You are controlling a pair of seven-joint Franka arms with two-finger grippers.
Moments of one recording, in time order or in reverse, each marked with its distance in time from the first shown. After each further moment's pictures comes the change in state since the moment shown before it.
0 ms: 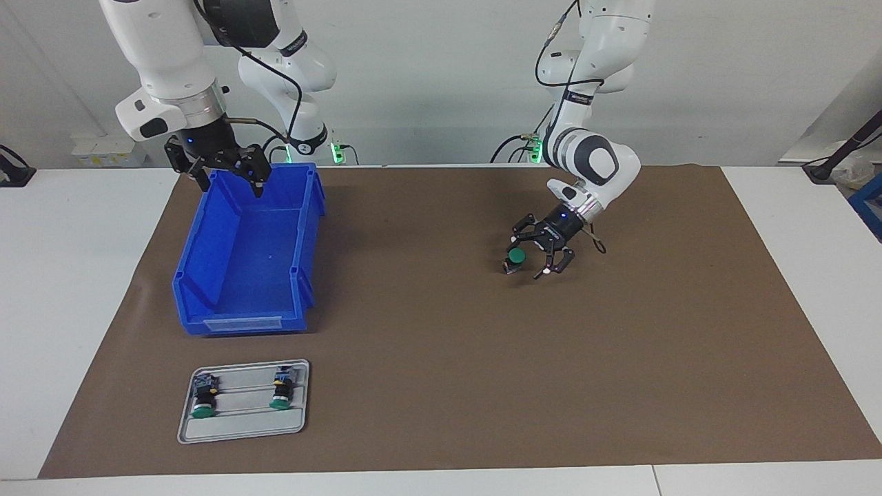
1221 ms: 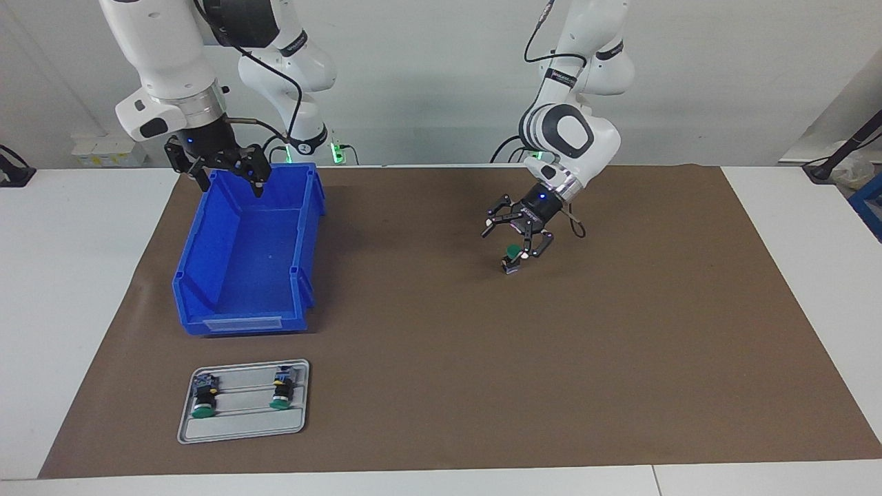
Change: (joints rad) left arm -0.132 -0.086 -0.007 0.129 0.000 0.161 -0.366; right arm 0.000 0.000 0.000 0.000 0.000 0.000 0.000
